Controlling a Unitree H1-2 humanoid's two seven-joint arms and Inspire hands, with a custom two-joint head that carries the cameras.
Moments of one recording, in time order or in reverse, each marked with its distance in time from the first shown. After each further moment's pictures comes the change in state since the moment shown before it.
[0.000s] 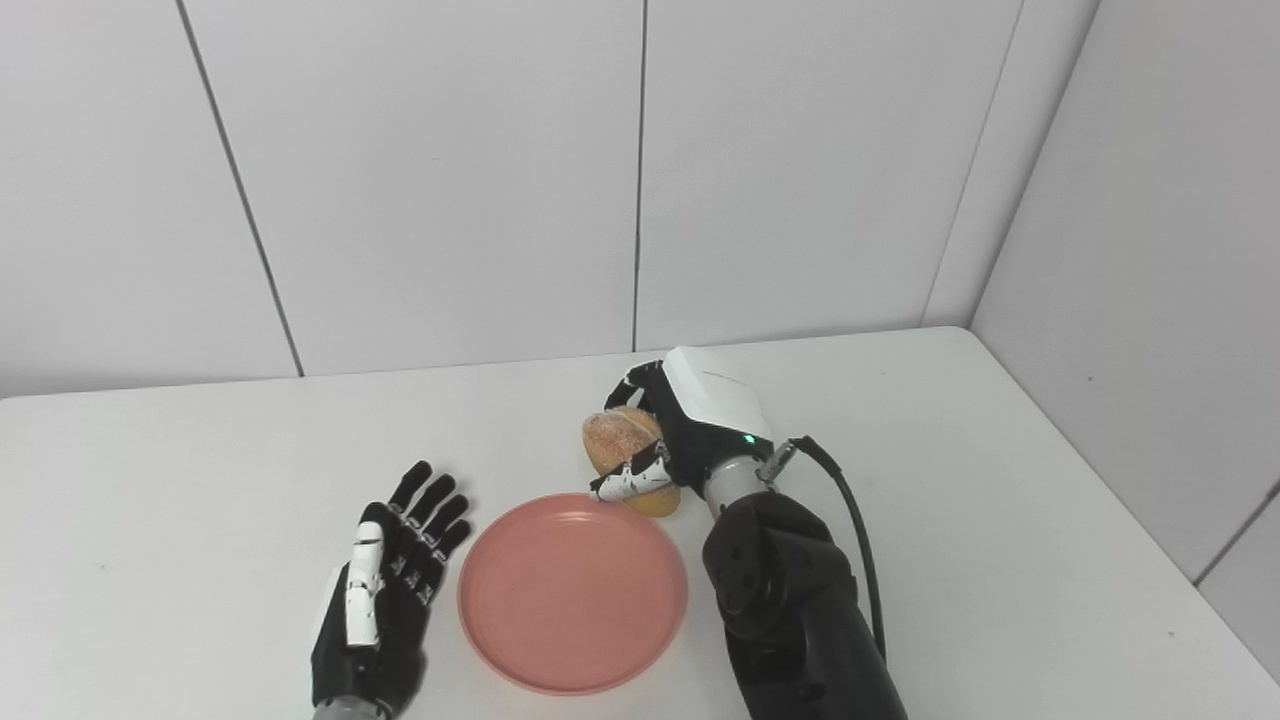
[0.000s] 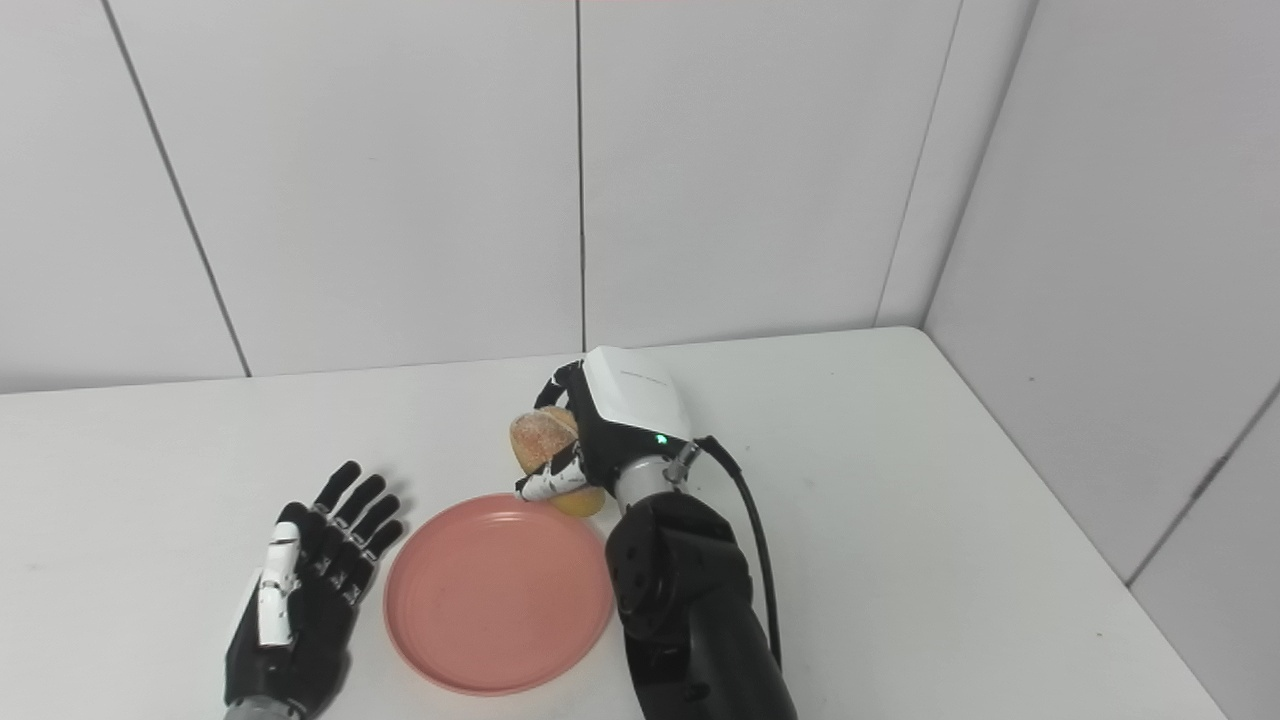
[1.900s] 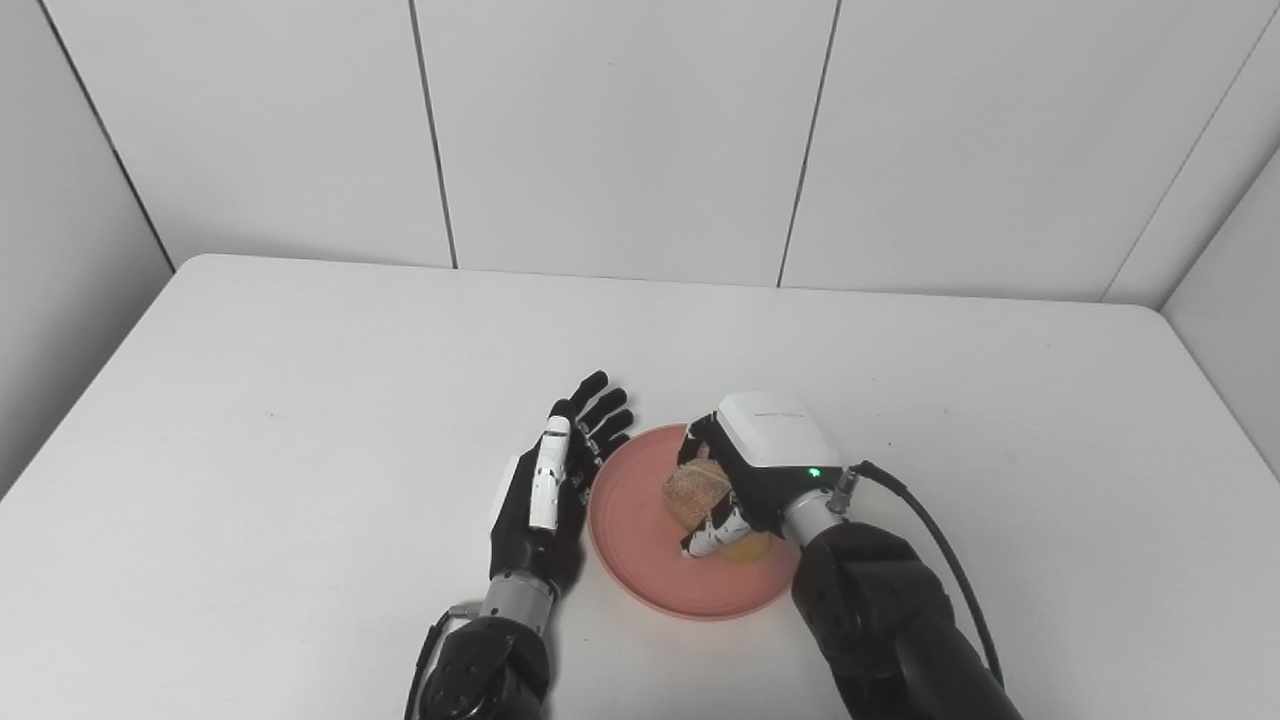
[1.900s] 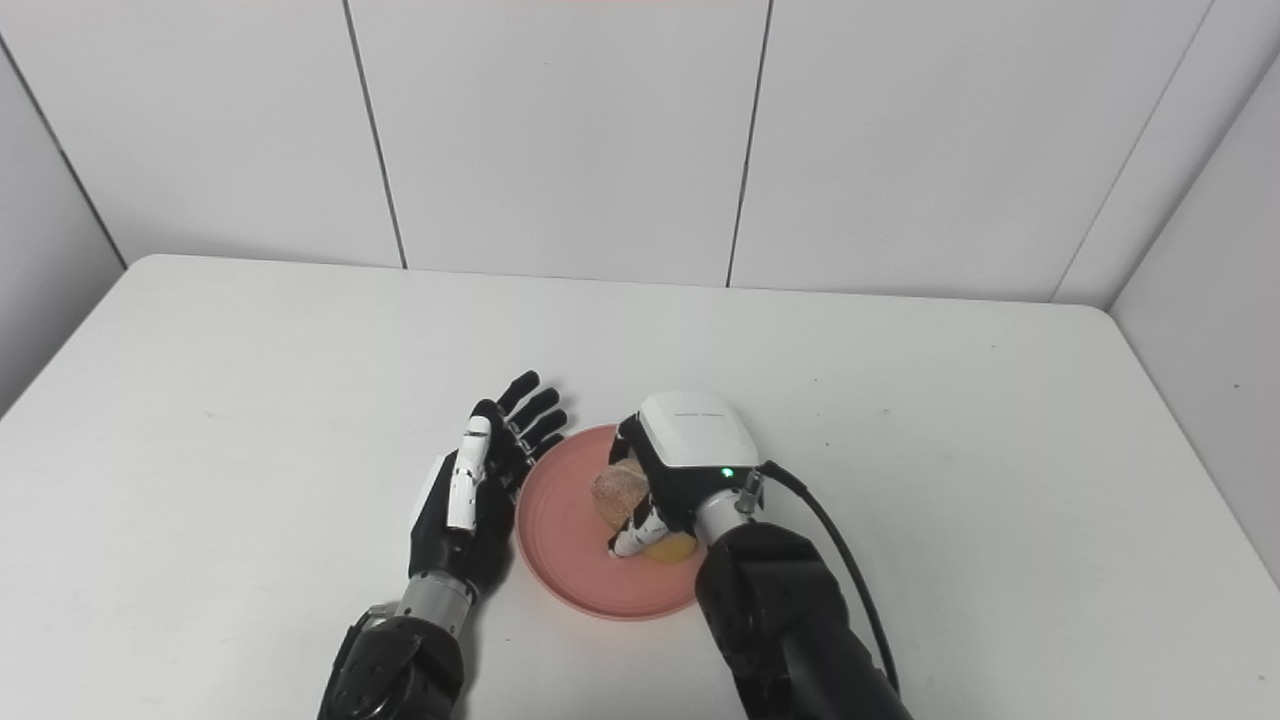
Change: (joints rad) left arm 0.008 -0.079 -0.063 -0.019 0.108 0.005 0.110; right arm 0.054 -0.170 0.290 0.035 0.025 -0.026 0.092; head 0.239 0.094
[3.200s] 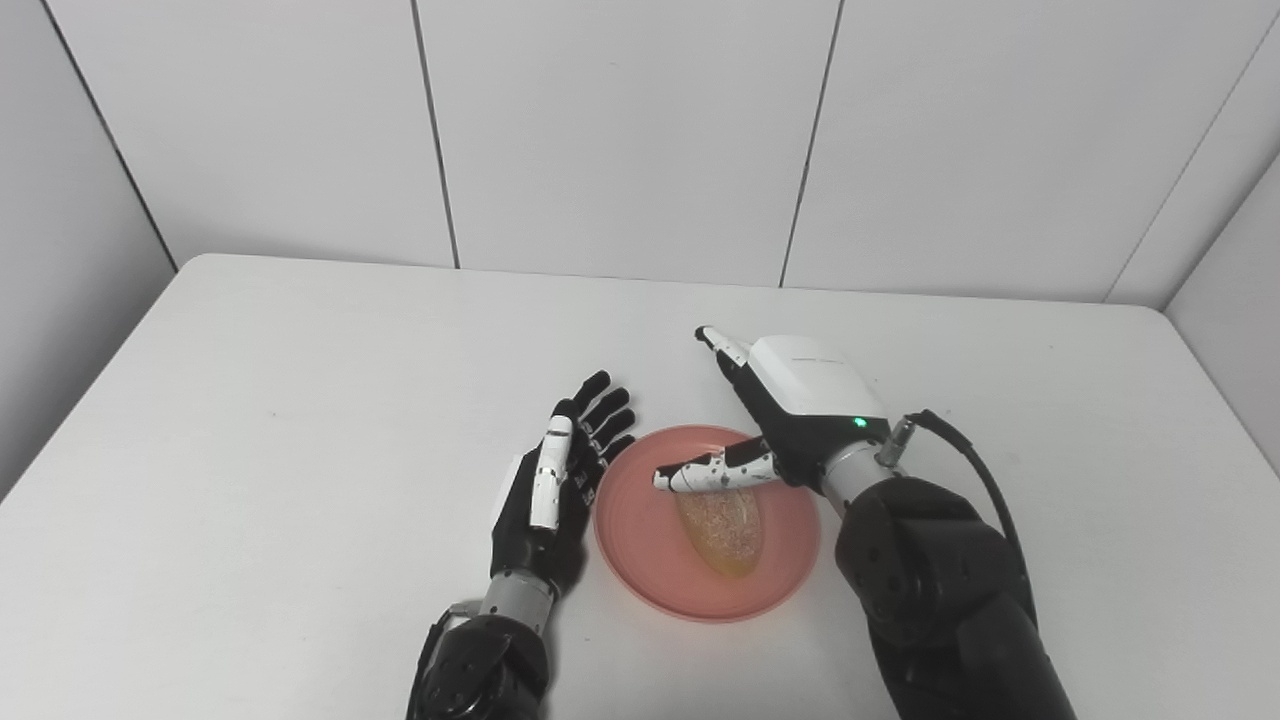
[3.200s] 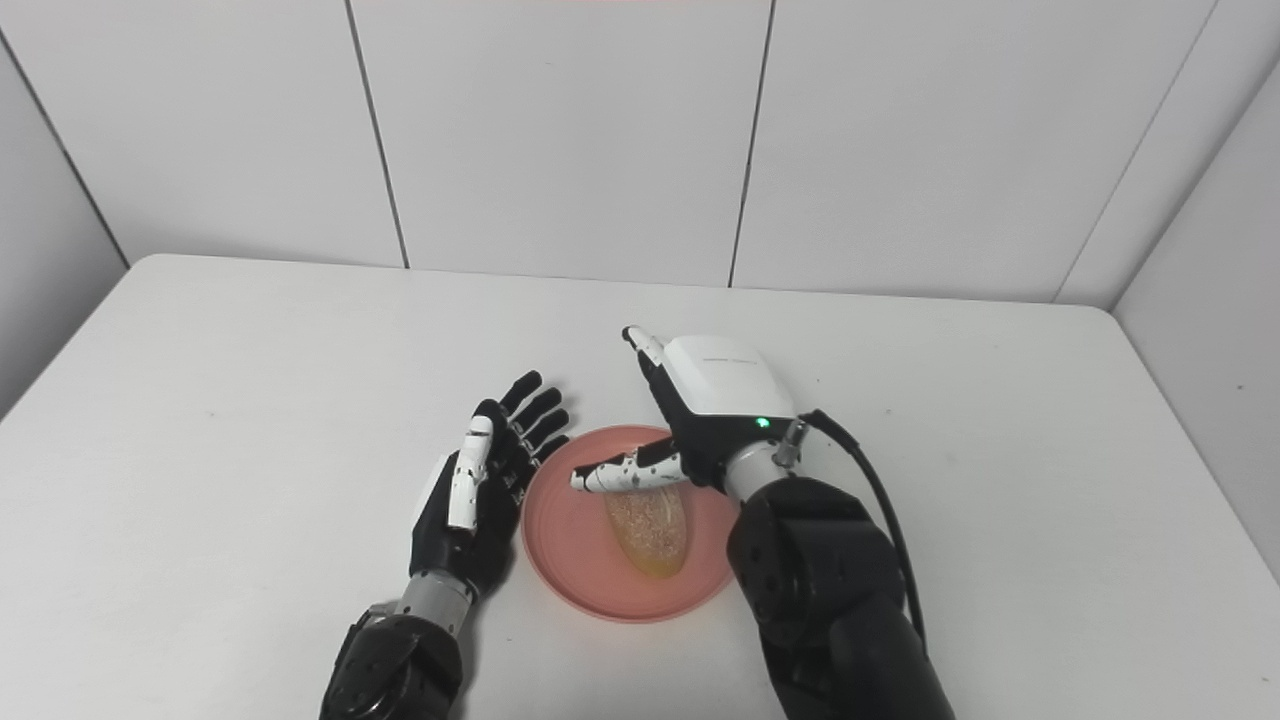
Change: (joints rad) left arm 0.000 0.001 0.014 -0.001 -0.022 0.013 -0.028; right arm -0.049 0.038 -0.141 -0.243 -0.091 0.008 0.244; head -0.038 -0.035
